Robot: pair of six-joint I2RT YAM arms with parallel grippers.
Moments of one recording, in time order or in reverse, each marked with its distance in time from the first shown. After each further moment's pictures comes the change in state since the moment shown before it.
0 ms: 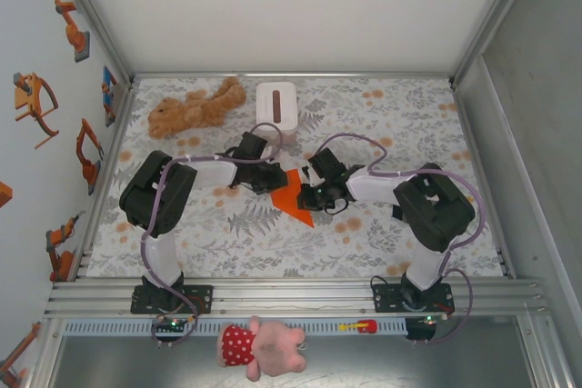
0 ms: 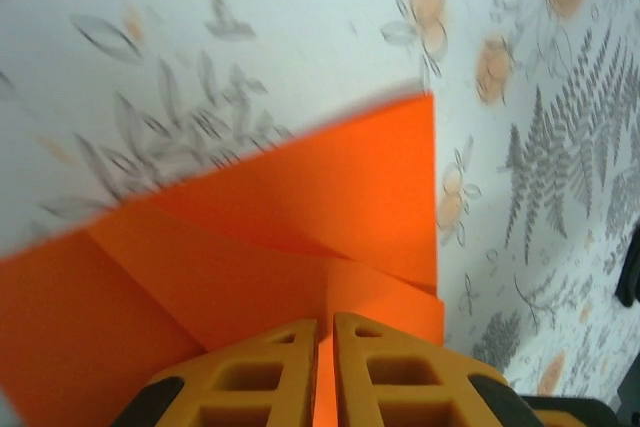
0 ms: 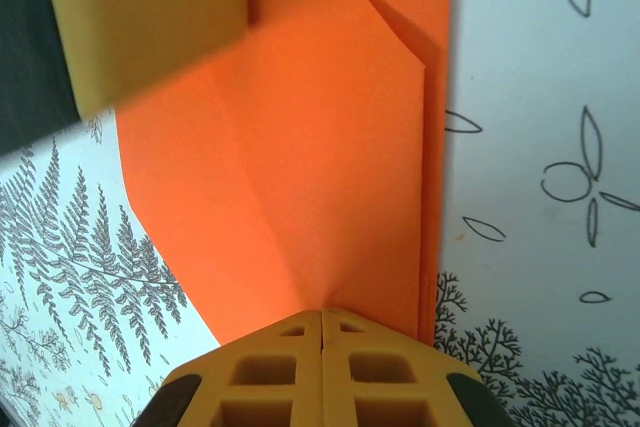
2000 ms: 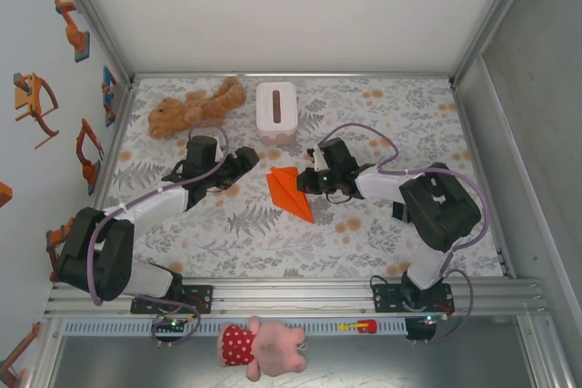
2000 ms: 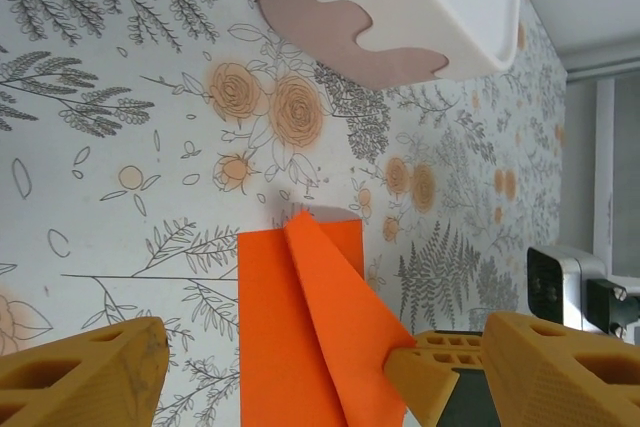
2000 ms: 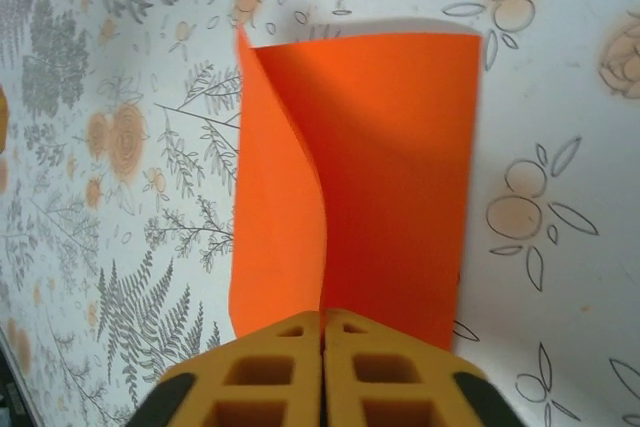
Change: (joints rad) left arm 0.167 -0.525 -0.352 0.179 -0.132 -0.184; right arm -0.082 -0.029 -0.040 0.294 -0.063 -0.007
